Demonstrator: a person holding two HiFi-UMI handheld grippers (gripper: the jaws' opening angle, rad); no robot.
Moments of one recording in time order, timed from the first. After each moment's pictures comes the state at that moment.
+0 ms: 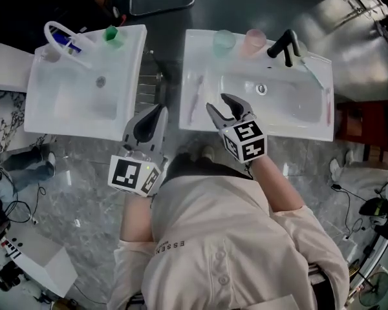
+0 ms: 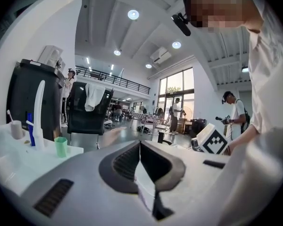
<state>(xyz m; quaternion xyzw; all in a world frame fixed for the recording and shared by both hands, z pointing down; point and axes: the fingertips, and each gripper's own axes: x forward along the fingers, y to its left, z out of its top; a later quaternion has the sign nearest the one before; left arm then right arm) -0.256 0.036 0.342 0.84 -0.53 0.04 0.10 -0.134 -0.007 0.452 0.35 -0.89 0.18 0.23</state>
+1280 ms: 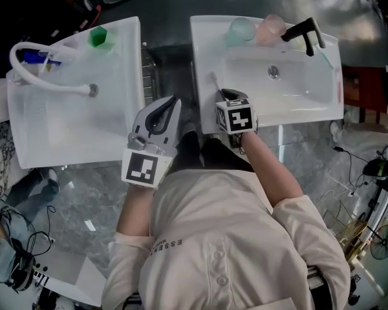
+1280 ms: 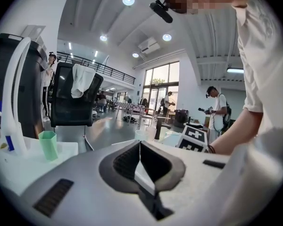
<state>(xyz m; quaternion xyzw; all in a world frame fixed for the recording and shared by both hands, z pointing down) -0.302 -0.025 0.404 0.90 -0.42 0.10 0.12 -0.167 -0.039 0.584 0.48 -0.71 0.33 0.39</state>
